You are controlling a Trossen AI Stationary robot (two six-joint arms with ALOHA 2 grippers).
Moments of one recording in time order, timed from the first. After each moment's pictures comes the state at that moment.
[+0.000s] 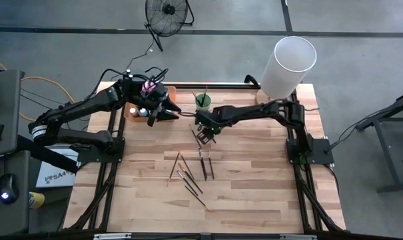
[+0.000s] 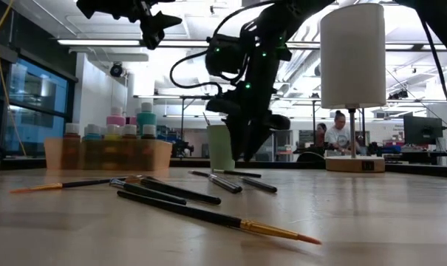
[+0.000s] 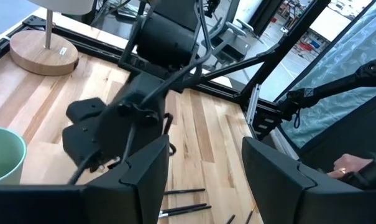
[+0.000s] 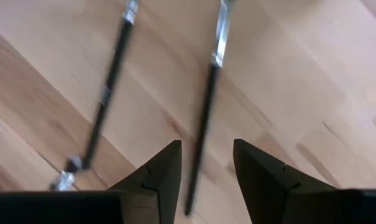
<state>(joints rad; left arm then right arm) 0.51 1.06 0.98 -0.24 0.72 -0.18 -0.17 2.06 1.50 -0.71 0.08 0.63</state>
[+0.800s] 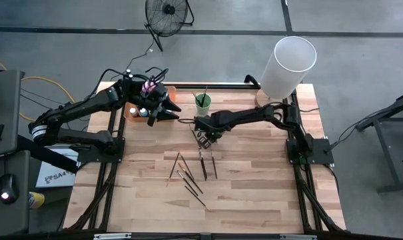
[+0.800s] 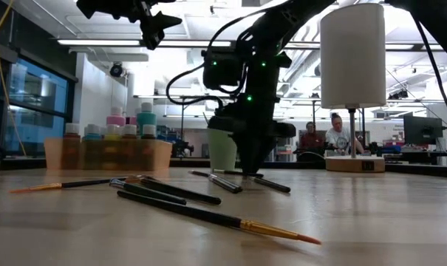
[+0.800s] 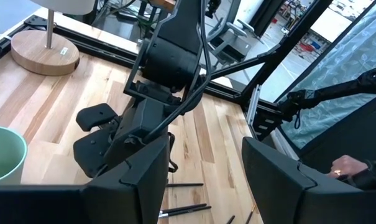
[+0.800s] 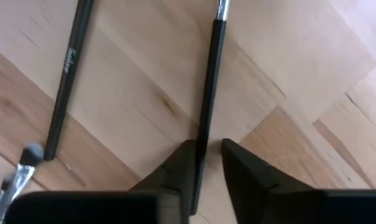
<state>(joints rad) 0.51 1.06 0.98 -0.24 0.72 -0.19 -0.13 2.13 1.50 -0.81 0.10 0.66</state>
